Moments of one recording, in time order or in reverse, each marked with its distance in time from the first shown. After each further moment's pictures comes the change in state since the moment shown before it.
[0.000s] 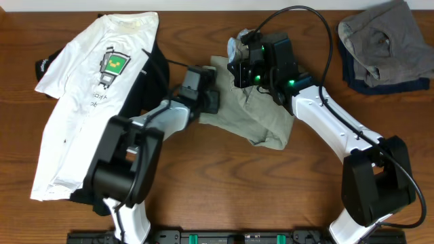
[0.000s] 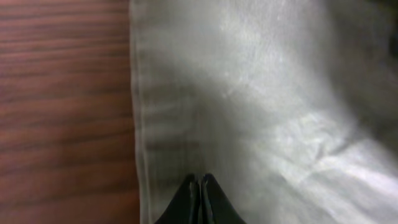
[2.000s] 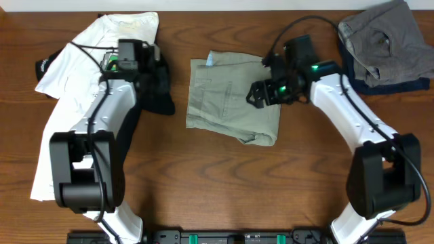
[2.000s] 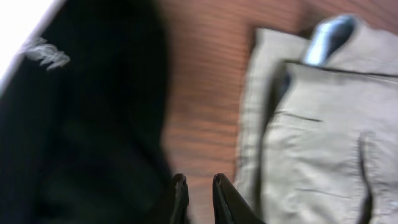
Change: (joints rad) left arm 0.354 -0.080 0.192 -0.377 0.158 0.013; right arm -0.127 0.031 0.082 -0.632 -0.038 -0.261
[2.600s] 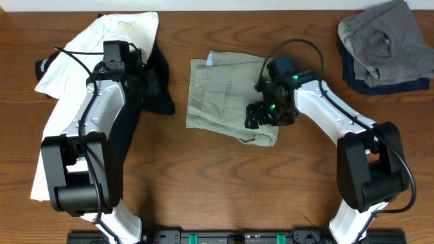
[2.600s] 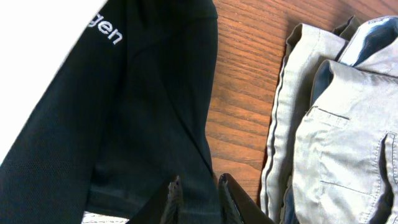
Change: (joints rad) left arm 0.057 -0.012 0.000 -0.061 0.001 -0.003; right arm 0.058 0.063 -0.096 -0.083 0.082 0.105
